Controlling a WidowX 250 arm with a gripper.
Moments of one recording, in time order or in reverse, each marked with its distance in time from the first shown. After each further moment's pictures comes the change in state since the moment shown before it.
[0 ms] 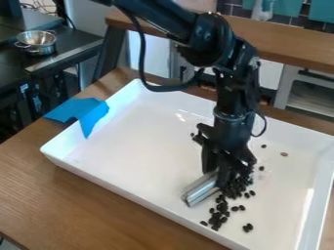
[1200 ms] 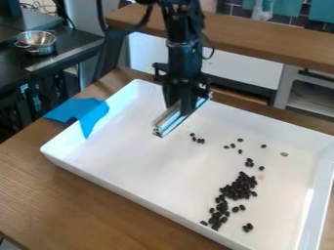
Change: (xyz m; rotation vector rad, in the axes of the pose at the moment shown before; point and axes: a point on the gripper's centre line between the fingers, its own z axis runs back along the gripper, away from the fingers) arm 0.011 0.117 0.057 0.008 -0.105 0.285
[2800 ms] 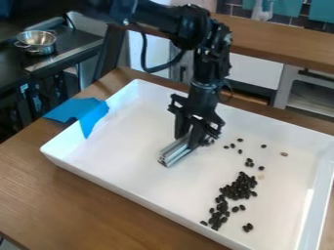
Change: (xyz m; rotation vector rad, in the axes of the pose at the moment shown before) arm -0.004 -0.026 -0.056 0.110 0.174 -0.094
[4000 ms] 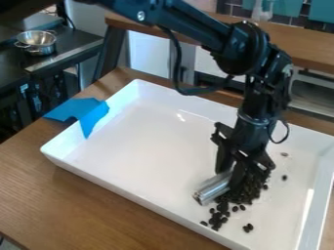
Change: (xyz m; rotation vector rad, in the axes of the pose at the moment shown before) arm -0.021 -0.099 0.004 0.003 -0.042 -0.210
